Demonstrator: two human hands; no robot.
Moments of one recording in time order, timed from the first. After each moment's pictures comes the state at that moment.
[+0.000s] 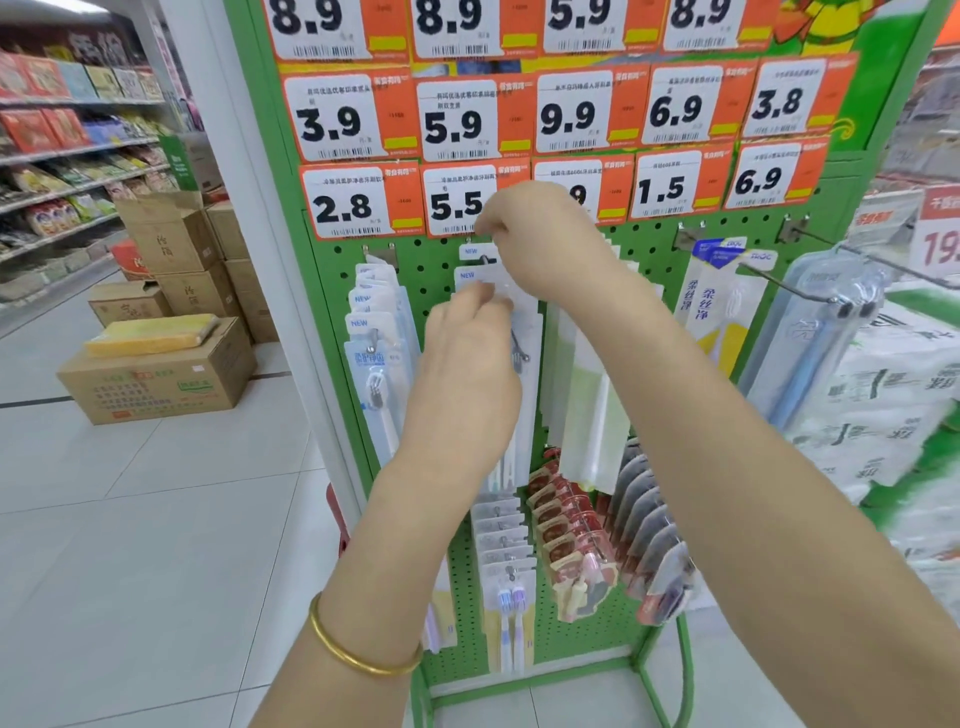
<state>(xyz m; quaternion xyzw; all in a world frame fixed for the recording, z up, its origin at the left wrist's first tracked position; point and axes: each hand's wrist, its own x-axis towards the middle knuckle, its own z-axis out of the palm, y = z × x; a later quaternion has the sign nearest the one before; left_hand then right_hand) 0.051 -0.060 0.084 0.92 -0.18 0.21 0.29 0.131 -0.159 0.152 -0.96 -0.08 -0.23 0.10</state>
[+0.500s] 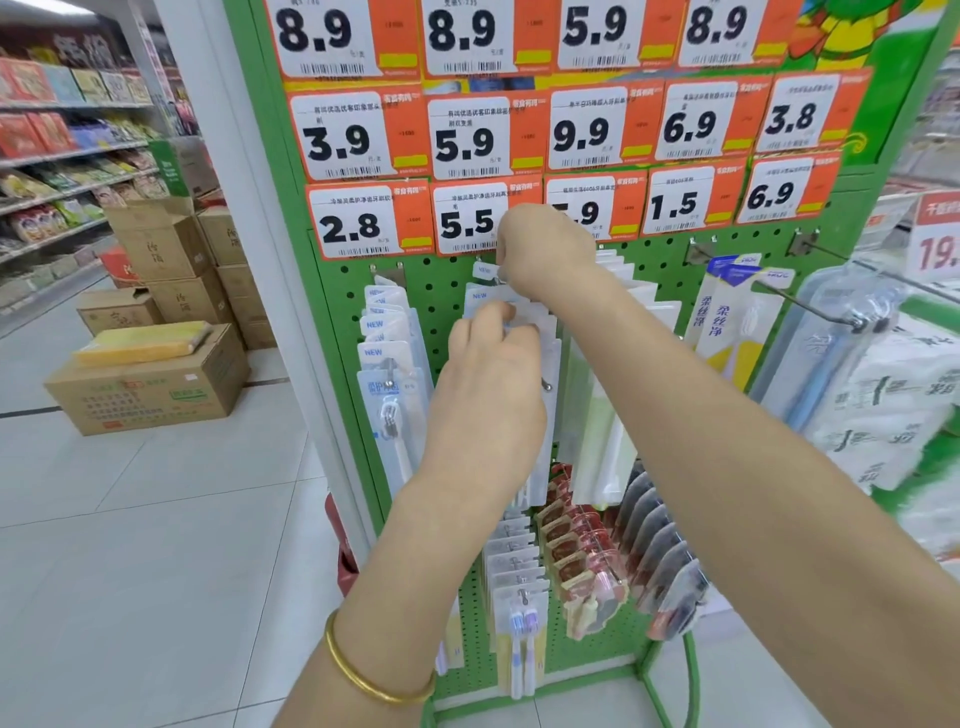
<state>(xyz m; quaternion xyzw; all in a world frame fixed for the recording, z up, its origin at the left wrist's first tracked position) 0.059 -0.059 0.091 0.94 -0.19 0.18 0.22 0.169 -0.150 0.152 -0.98 0.03 -0.19 0.09</state>
